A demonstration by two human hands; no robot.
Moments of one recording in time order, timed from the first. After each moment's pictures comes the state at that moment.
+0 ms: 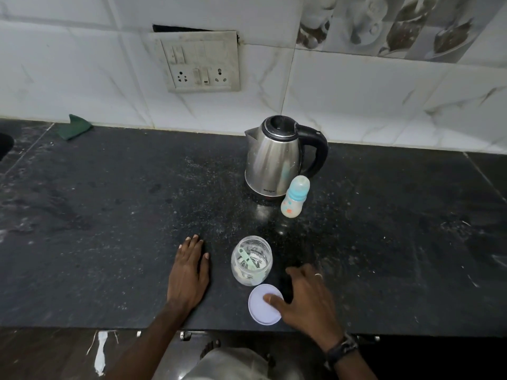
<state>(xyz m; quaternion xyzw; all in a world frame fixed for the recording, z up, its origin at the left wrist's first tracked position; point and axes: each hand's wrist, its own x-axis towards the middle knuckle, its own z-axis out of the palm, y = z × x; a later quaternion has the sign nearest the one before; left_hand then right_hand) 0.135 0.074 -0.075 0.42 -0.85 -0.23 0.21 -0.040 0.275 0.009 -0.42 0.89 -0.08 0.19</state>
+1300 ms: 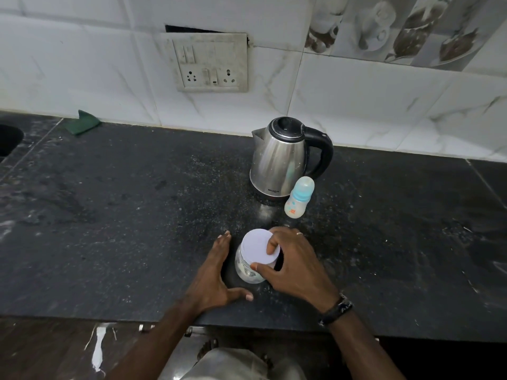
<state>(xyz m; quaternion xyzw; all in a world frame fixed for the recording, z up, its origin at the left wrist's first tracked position) 0.119 0.093 -0.076 0.26 -0.84 -0.43 0.20 -0.050 0.222 0.063 -0.56 0.77 -0.27 0.11</state>
